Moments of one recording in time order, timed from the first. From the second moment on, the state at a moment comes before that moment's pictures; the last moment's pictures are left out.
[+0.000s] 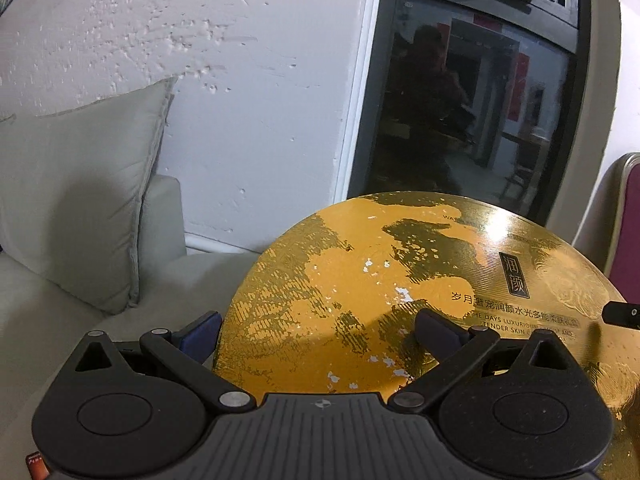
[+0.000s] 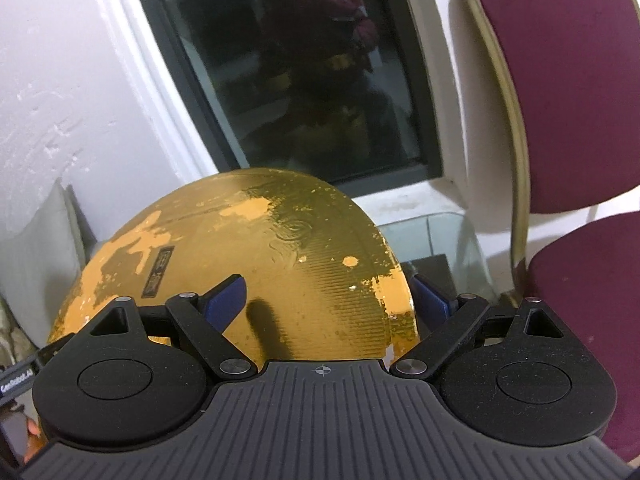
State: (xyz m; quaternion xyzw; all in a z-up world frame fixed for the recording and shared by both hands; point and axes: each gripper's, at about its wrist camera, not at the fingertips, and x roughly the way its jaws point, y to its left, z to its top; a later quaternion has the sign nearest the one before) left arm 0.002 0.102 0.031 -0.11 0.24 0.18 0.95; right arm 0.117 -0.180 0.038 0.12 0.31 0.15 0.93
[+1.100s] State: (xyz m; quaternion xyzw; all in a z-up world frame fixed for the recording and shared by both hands) left arm 0.054 0.120 -0.055 -0.11 0.31 0.20 0.92; right arm 0.189 -0.154 -0.053 0.11 0.40 0.13 0.90
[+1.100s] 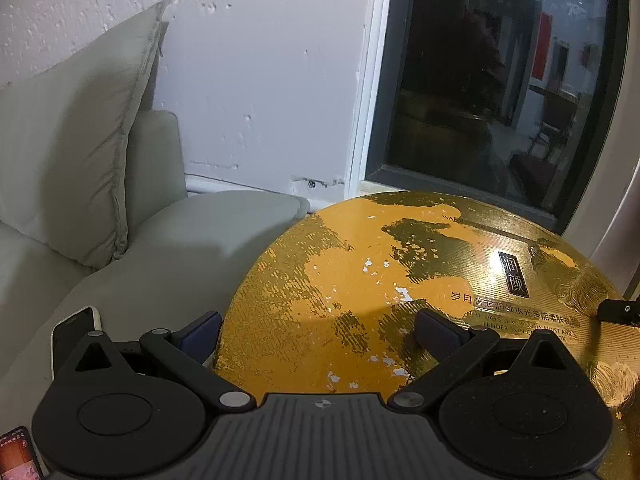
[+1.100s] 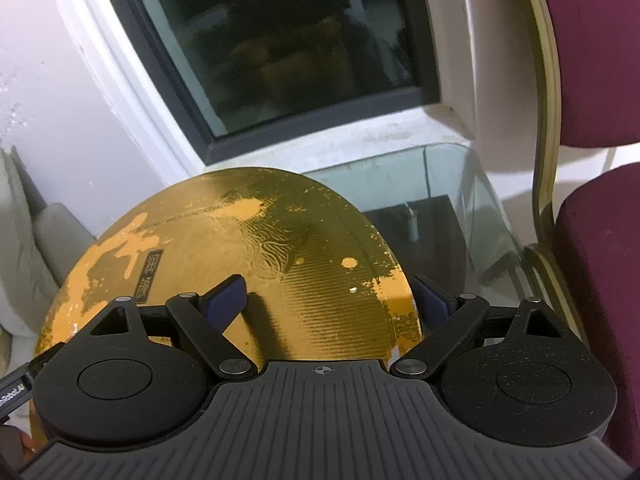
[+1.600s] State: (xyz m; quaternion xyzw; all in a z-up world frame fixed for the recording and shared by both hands) left arm 0.053 0.126 -0.073 -0.11 0.31 0.20 0.92; right arm 0.192 -0.143 -0.067 0.10 0.41 0.12 0.90
